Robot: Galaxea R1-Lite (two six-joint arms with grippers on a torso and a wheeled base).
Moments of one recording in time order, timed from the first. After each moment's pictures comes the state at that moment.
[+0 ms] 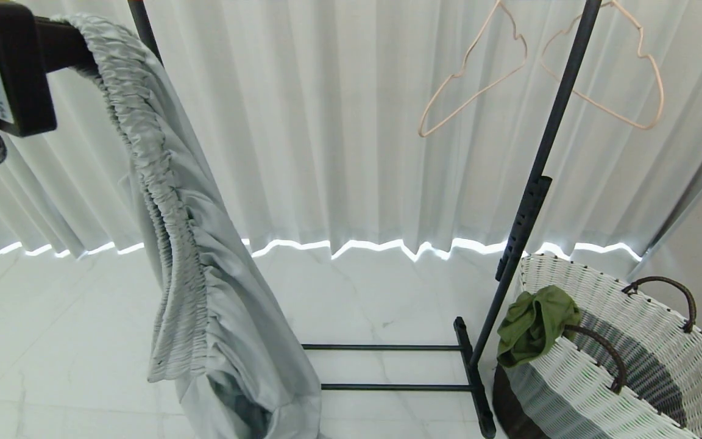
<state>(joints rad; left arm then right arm) -0.74 1.20 -1.36 0.17 0.48 0.34 0.66 1.08 -1.41 0.41 -0.40 -0.20</state>
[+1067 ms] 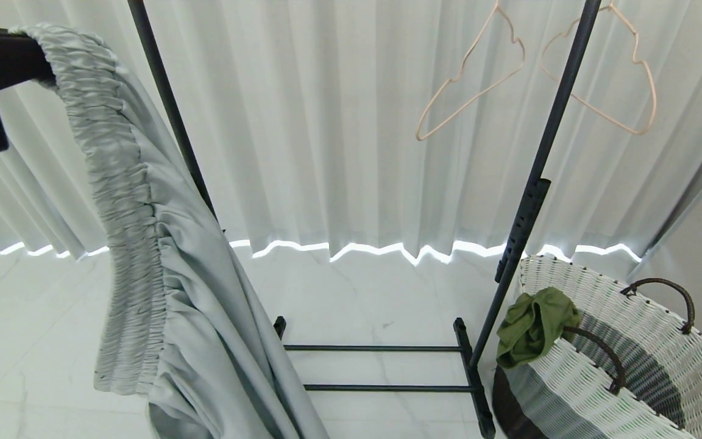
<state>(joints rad) -0.72 1.14 -1.30 0.17 0.45 0.34 0.35 1.09 -1.32 0.51 -0.43 -0.14</state>
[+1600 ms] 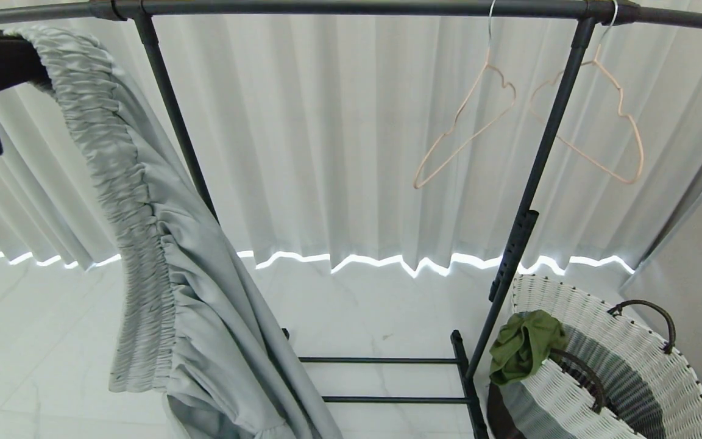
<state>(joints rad) -0.72 1.13 -1.29 0.17 0.45 0.37 0.35 1.09 -1.33 0.51 -0.43 -0.14</state>
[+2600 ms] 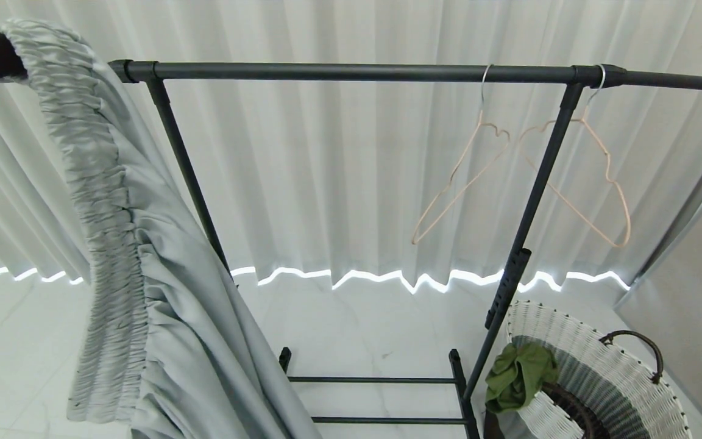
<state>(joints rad) -0.72 1.11 -1.28 0.17 0.45 0.37 0.30 1.09 -1.29 0.48 -0.35 -0.15</state>
